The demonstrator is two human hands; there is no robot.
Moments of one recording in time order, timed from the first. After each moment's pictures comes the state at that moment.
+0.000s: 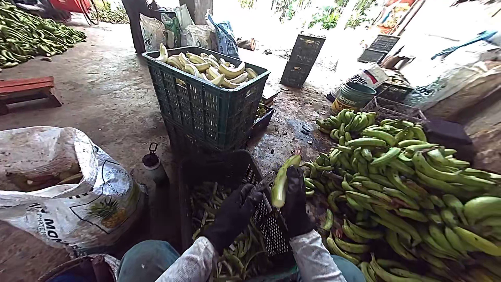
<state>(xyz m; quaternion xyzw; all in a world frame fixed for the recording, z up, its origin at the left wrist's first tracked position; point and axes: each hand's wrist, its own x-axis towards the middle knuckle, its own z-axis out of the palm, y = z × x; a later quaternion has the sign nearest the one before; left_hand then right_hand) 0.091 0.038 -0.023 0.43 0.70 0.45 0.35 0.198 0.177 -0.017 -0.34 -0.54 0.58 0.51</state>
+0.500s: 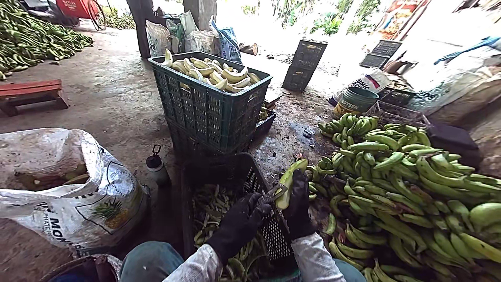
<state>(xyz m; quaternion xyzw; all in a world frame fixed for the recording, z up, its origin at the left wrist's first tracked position) 0.102 0.030 -0.022 0.45 0.70 0.42 0.36 0.198 0.179 -0.019 -0.35 -0.49 0.59 0.53</state>
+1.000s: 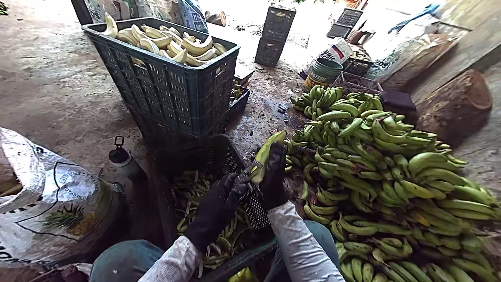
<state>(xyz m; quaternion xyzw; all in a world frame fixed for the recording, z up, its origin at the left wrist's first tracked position) 0.107 0.028 -0.023 0.47 0.72 0.42 0.29 0.199 0.183 -0.019 -0.36 -0.51 0.54 0.56</state>
